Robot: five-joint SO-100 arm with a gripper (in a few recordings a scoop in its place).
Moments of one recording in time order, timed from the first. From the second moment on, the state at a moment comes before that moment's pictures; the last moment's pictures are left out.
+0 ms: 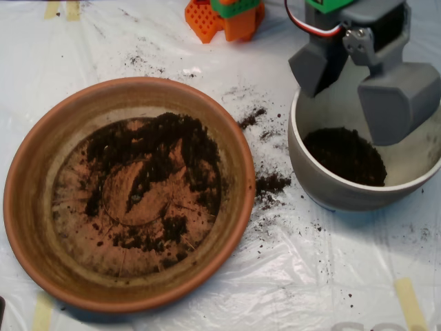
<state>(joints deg) -22.6 81.9 50.9 102.8 -12.8</state>
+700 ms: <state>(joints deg) 6.6 94.6 63.5 96.2 -17.0</state>
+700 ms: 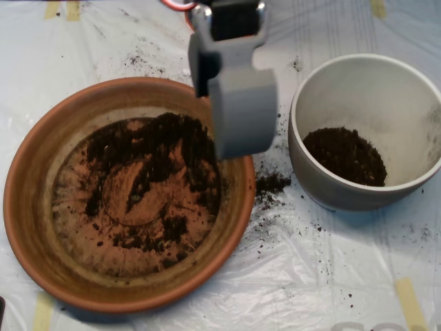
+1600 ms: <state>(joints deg) 38.0 71.1 91.5 65.8 -23.6</state>
